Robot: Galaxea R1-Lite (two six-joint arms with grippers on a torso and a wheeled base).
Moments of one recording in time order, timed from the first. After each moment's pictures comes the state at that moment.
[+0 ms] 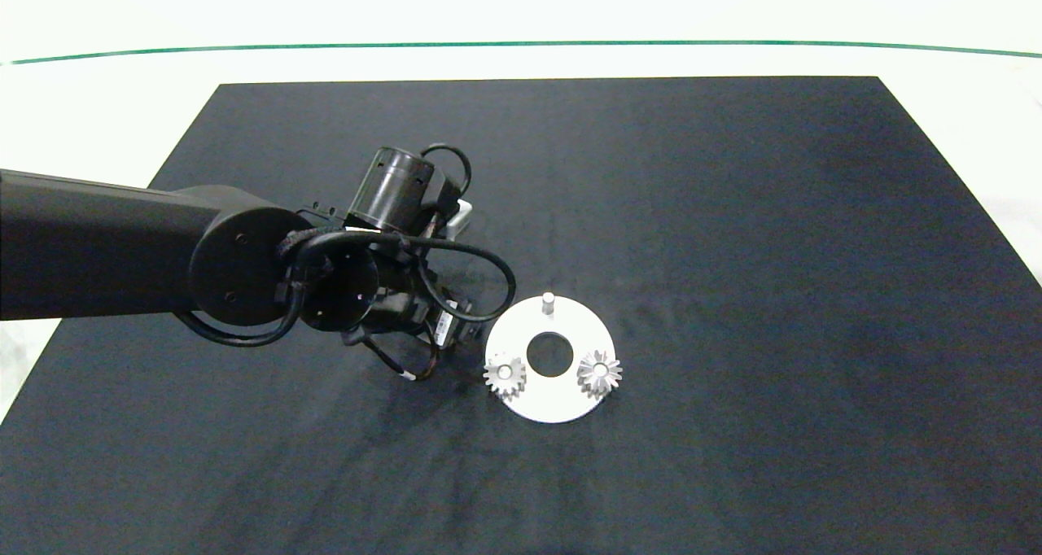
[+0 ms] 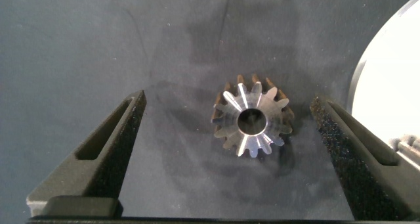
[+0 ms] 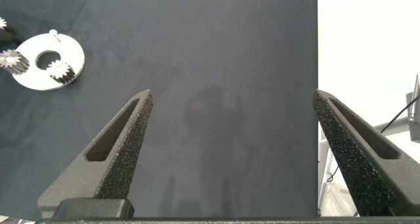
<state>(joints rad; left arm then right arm) -0.59 1.83 -1.37 0.27 0.36 0.06 0.35 0.51 -1.11 0.63 -0.27 -0.22</state>
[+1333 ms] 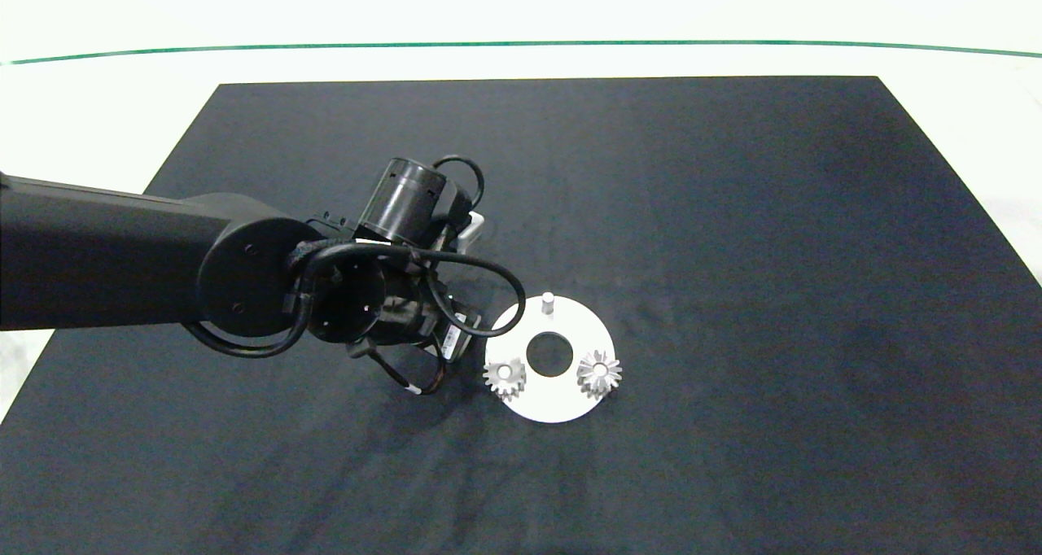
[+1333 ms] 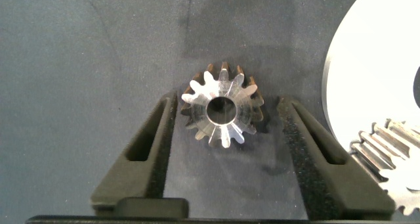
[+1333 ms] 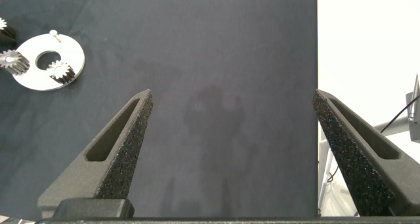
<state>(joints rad) -0.62 1.83 -1.35 0.29 0.34 0.06 0.35 0.51 -1.11 0.63 -0.27 -0.22</state>
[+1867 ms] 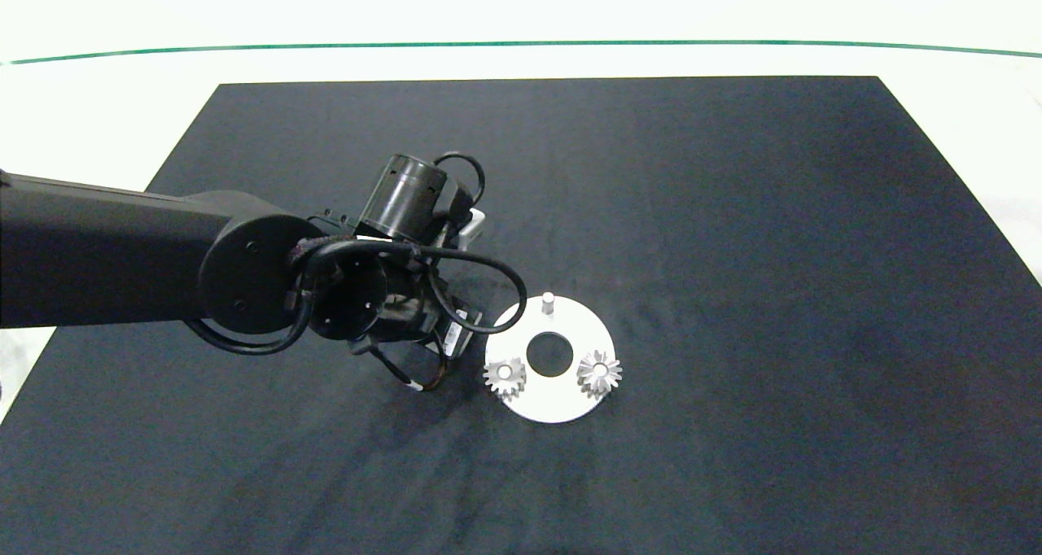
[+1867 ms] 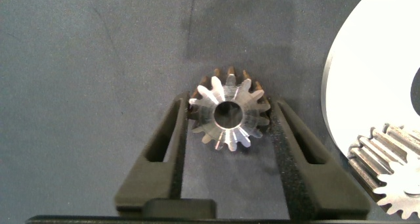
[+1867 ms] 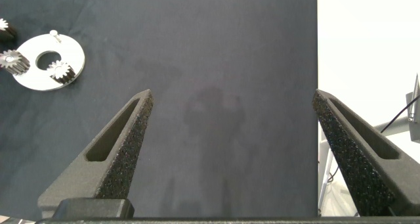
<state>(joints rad) -0.62 1.84 -1.36 0.28 0.34 0.06 0.35 0.51 -1.11 0.63 -0.27 -0.22</state>
